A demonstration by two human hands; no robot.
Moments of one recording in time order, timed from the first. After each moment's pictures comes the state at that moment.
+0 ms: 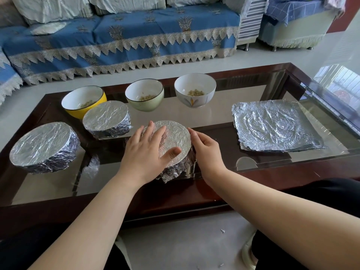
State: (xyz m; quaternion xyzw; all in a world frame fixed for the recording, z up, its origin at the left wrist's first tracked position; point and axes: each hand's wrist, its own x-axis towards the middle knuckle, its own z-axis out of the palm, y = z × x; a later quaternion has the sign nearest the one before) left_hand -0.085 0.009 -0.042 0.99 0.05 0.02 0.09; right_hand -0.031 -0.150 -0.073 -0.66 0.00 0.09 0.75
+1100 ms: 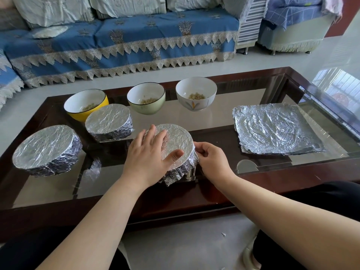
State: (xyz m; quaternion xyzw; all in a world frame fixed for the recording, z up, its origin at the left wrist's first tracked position) left_hand -0.084 0.010 -0.042 0.99 0.06 0.03 0.09; right_hand -0.032 -0.168 -0.086 -0.79 -0.08 0.06 0.60
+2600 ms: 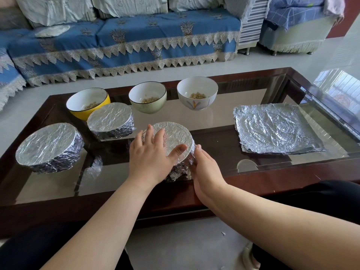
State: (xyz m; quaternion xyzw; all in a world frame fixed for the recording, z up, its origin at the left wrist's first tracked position) left_hand -0.085 -0.007 -0.042 0.99 0.13 0.03 0.07; right_hand -0.068 -0.140 -0.078 -0.55 0.06 0.19 0.81
